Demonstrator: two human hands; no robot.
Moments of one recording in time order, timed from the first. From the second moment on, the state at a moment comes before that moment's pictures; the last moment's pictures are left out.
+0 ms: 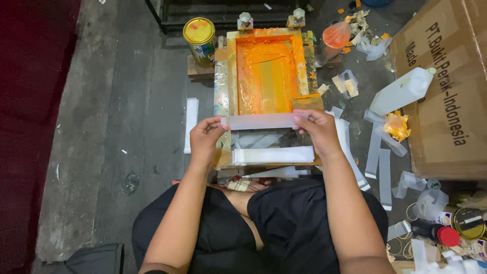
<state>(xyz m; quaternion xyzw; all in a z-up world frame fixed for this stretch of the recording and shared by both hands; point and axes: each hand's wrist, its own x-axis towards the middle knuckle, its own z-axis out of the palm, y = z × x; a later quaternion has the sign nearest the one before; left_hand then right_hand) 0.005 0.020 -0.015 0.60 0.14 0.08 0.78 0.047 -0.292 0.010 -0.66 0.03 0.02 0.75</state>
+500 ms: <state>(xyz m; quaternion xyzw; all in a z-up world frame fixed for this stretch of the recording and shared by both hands) -0.007 -0.002 -0.012 0.53 0.11 0.07 0.84 0.021 -0.243 -0.045 -0.51 -0.01 0.10 0.86</state>
